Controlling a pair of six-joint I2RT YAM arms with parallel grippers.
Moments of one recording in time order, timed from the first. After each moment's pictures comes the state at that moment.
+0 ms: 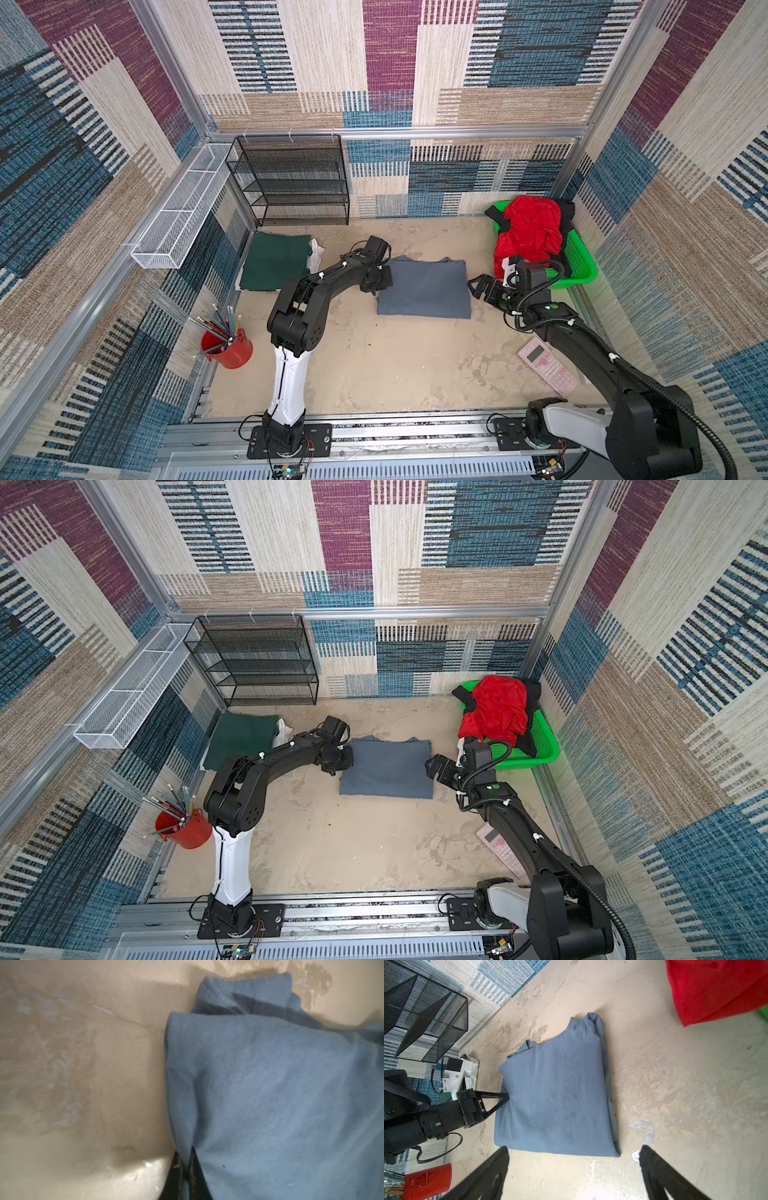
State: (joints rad) left arm -0.46 2.11 1.56 -0.56 0.04 -0.52; right arm 0.14 1.16 0.71 -0.25 -0.26 0.59
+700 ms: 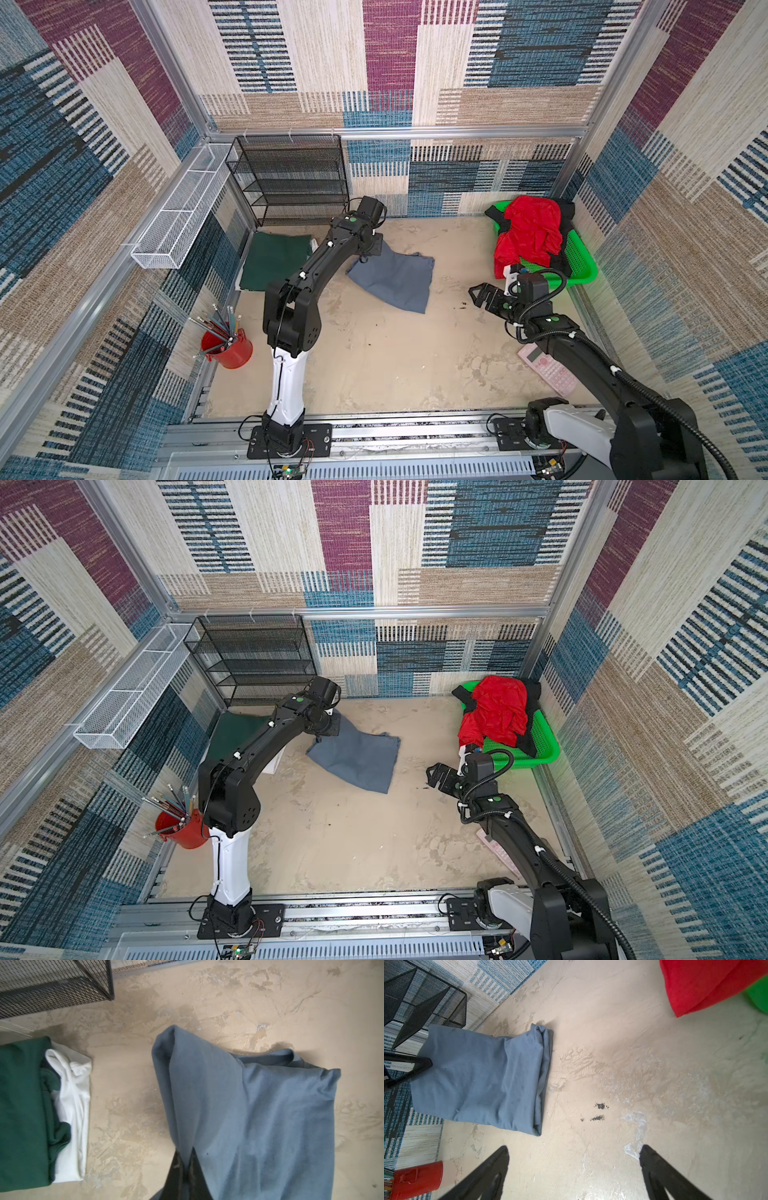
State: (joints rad) left arm -0.44 2.09 2.02 -0.95 -0.21 -0.21; right arm 0.14 1.10 0.61 -0.18 -0.25 0.57
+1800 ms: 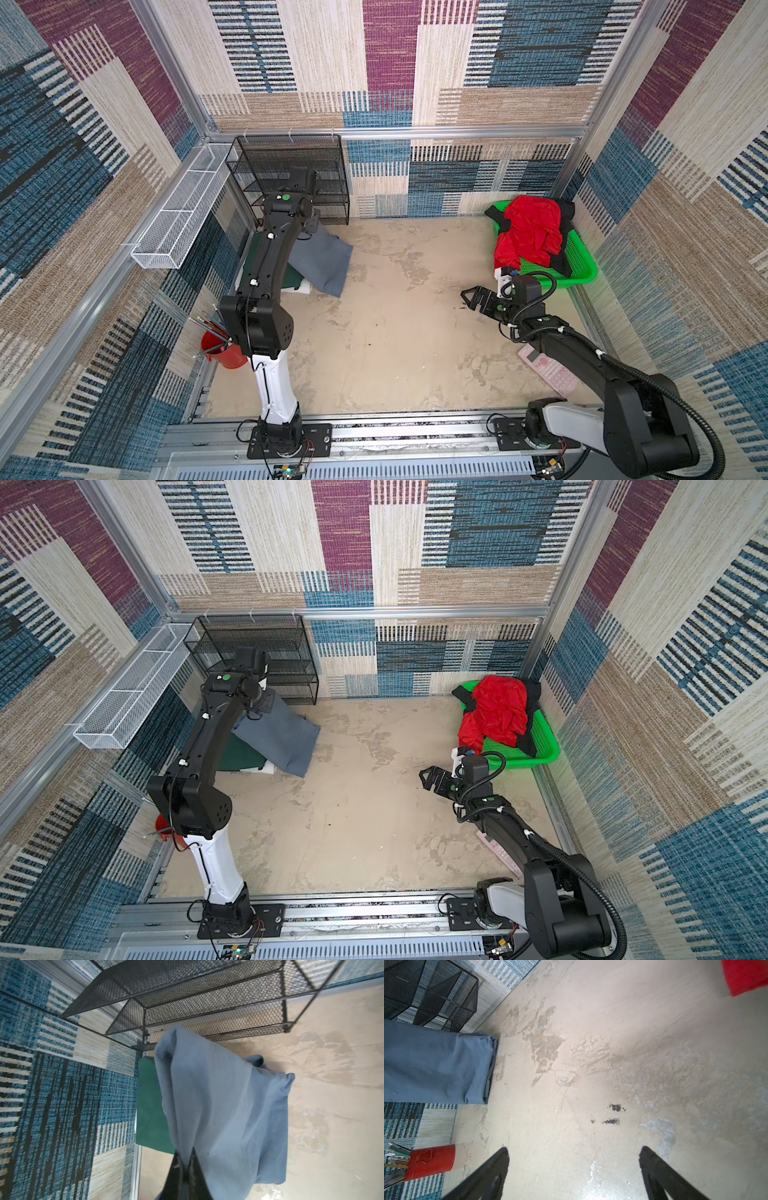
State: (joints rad) left arm -0.11 1.98 2.18 -1.10 -0.42 0.10; right arm 0.14 1.20 0.55 -0.02 -0.37 0.56
